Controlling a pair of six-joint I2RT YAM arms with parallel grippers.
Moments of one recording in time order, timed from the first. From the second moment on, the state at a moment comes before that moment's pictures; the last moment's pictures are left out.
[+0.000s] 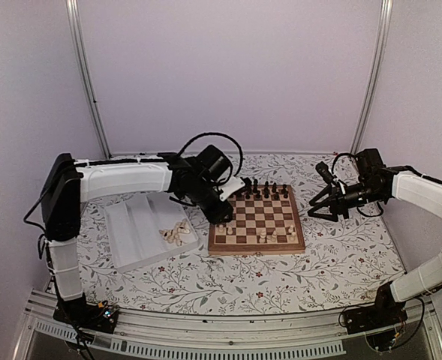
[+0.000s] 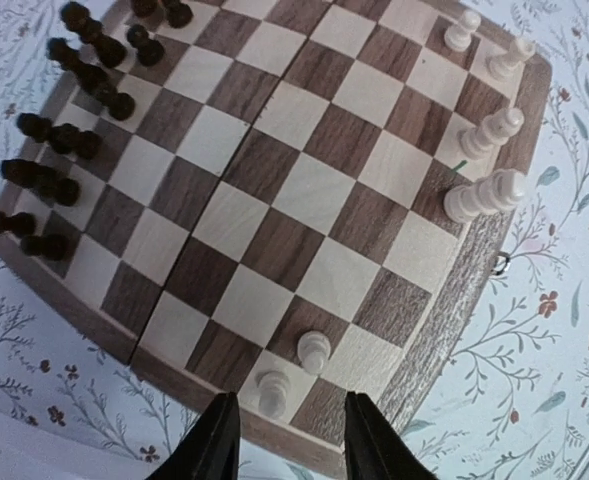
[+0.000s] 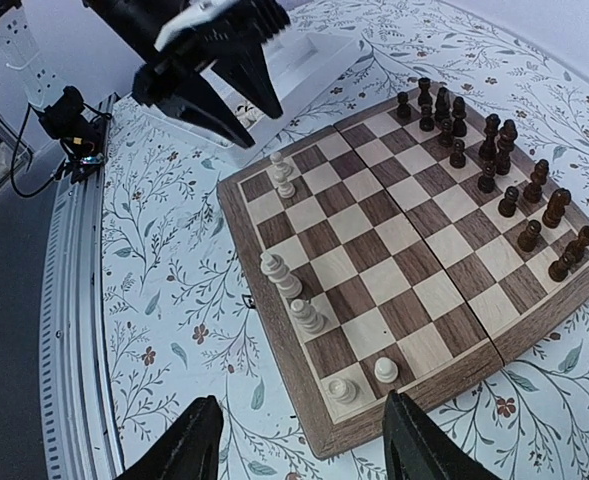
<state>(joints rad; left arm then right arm) -0.88 2.01 1.59 -0.64 0.06 0.19 0.17 1.36 0.92 -0.60 -0.93 -0.62</state>
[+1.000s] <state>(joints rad) -0.63 1.94 1.34 -0.81 0.00 -0.06 0.17 1.37 0.92 -0.61 -0.94 -0.62</state>
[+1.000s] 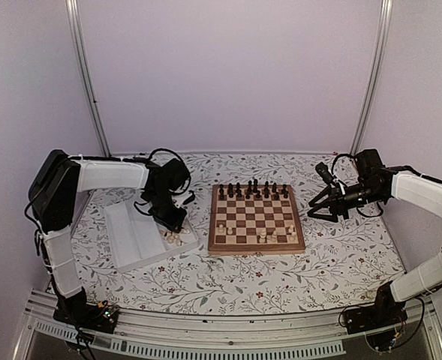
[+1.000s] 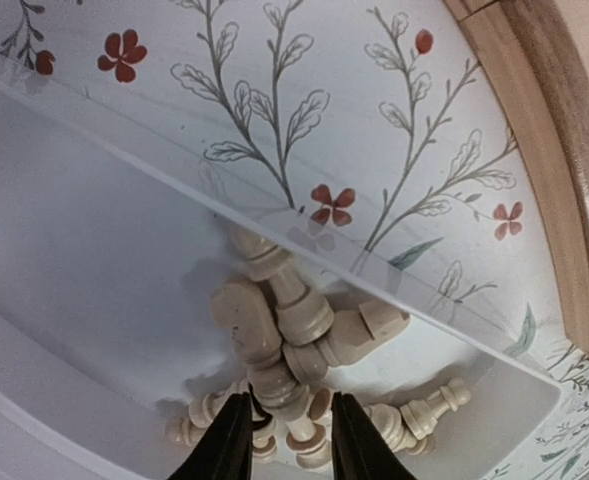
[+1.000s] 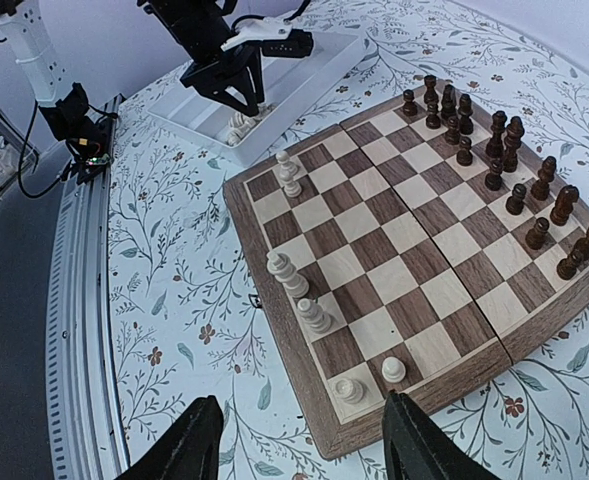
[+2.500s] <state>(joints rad) -0.70 1.87 1.18 -0.63 -0.02 0.23 0.17 1.38 0.92 -0.63 -0.95 -0.64</state>
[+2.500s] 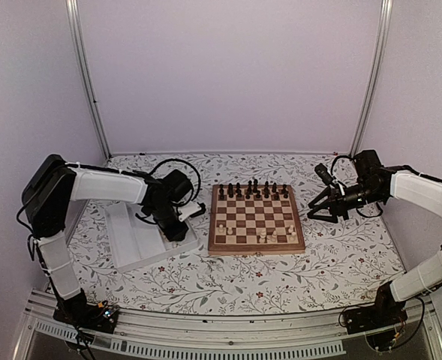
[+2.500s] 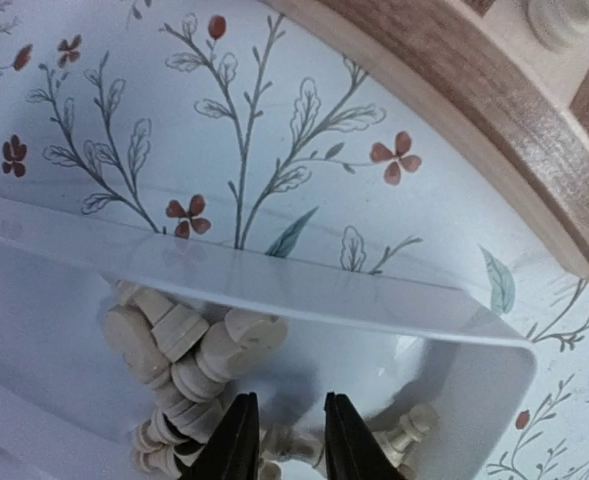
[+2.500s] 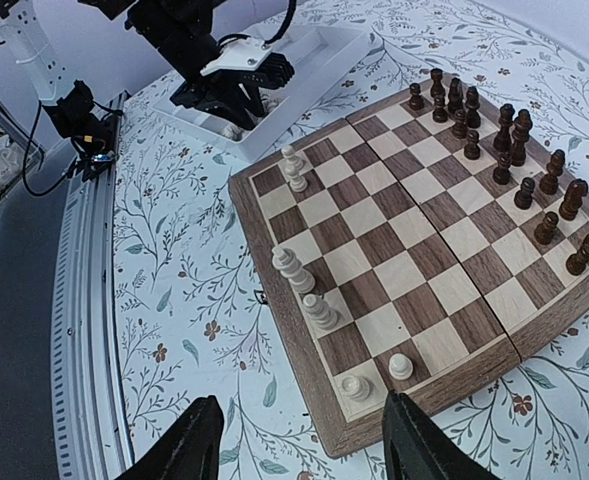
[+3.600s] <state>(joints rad) -0.70 1.85 1.11 -0.54 -0.04 0.18 0.17 1.39 0.92 -0.63 -0.95 -0.64</state>
